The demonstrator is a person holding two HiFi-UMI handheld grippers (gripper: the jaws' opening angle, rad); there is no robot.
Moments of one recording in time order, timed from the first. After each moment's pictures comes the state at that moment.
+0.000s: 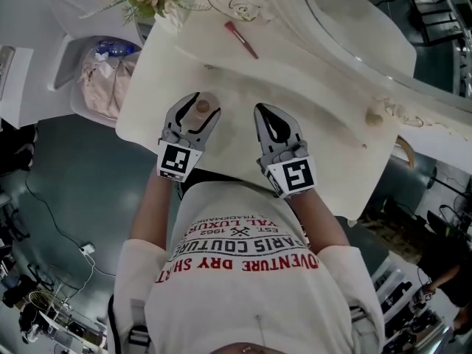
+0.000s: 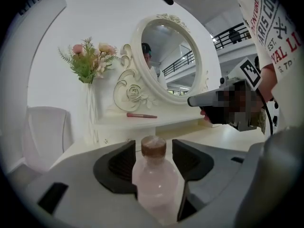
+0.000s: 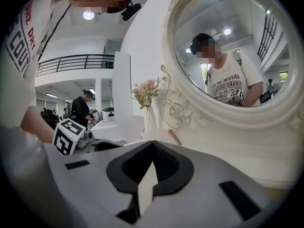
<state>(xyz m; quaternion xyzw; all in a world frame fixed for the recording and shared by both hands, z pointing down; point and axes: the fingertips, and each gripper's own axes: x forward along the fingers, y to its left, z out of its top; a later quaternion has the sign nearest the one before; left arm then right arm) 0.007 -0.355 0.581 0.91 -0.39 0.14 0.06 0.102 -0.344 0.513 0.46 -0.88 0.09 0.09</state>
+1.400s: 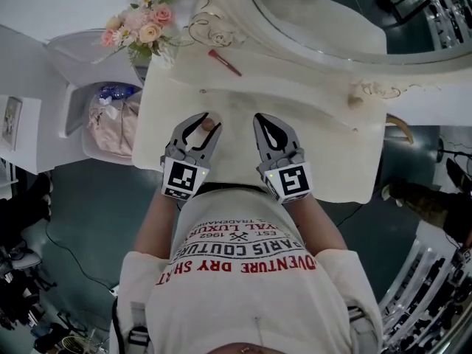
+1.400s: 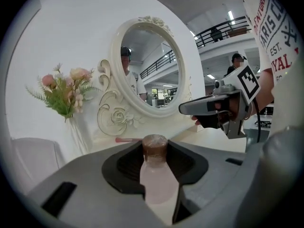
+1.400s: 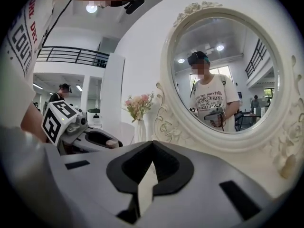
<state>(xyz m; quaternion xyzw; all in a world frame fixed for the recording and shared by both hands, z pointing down) 0.022 -0.340 0.494 0.94 -0.30 0.17 0.02 0.108 -0.327 0.449 0.55 -0.83 0.05 0.08</state>
